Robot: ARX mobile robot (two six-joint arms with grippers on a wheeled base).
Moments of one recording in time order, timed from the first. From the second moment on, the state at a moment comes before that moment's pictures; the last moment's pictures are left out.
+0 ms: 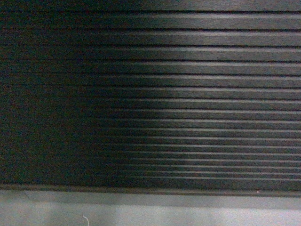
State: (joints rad) left arm 0.00 0.01 0.01 0.00 0.00 0.00; right arm 0.00 0.01 0.01 -0.01 0.00 0.00
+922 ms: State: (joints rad) left arm 0.00 0.01 0.01 0.00 0.00 0.00; right arm 0.00 0.01 0.01 0.00 0.00 0.00
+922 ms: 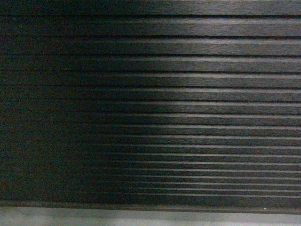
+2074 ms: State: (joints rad) left arm 0.00 0.01 0.01 0.00 0.00 0.00; right arm 0.00 0.01 0.01 0.00 0.00 0.00
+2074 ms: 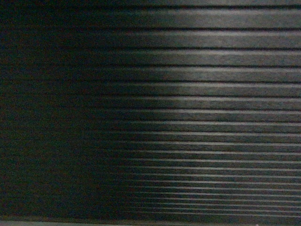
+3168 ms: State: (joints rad) left arm 0.00 0.01 0.01 0.00 0.00 0.00; right arm 0.00 0.01 0.01 0.00 0.00 0.00
